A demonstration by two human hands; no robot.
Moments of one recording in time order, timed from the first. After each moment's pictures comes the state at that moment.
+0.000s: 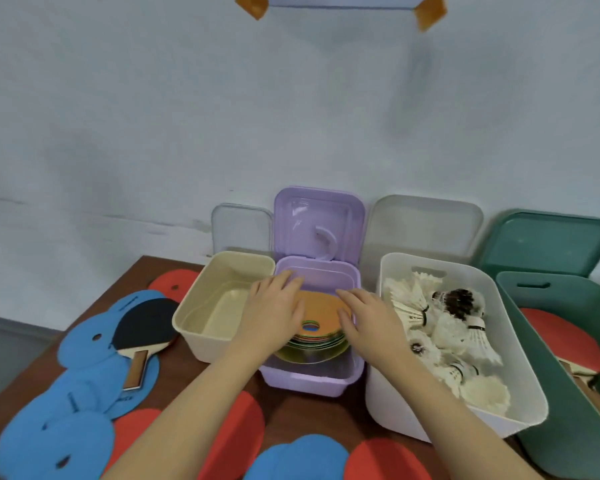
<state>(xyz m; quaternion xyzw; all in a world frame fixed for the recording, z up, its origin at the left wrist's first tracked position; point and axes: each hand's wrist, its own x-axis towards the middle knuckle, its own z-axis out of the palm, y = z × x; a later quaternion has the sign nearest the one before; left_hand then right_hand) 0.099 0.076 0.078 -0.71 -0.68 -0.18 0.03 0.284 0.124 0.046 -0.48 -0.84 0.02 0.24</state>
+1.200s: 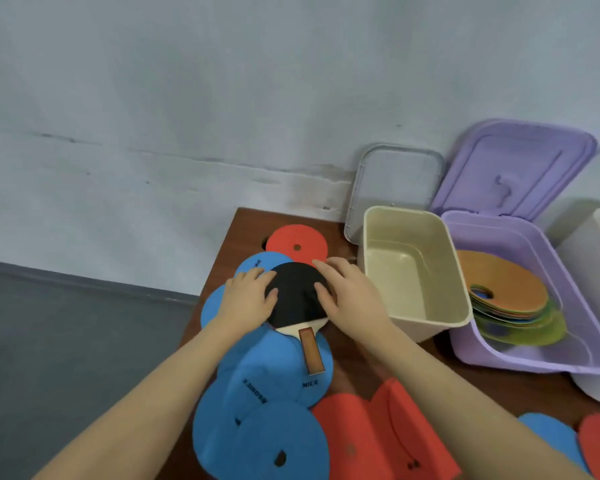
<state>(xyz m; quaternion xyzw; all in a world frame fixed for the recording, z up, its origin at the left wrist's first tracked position) -0.314 0.064 -0.051 -0.67 -0.73 -0.07 -0.12 -0.119 0.090 -0.020 -0.45 -0.86 0.10 0.20</state>
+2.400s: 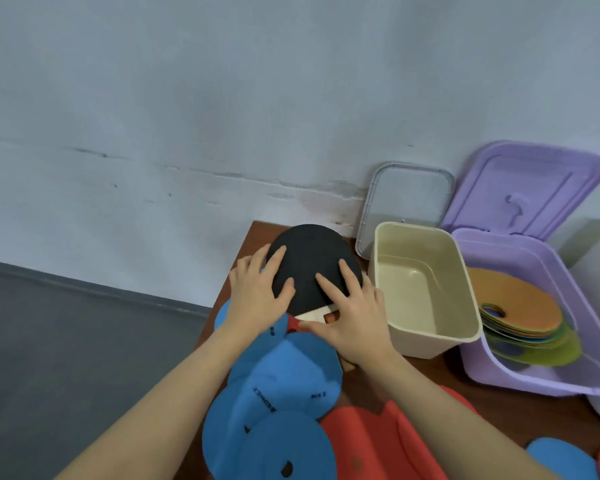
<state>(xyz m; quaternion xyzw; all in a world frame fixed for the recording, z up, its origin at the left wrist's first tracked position) -0.314 0.052 -0.017 -0.64 -0.72 -0.26 -0.04 -0.132 0.069 -0.024 -0.50 -0.84 0.06 0.20</state>
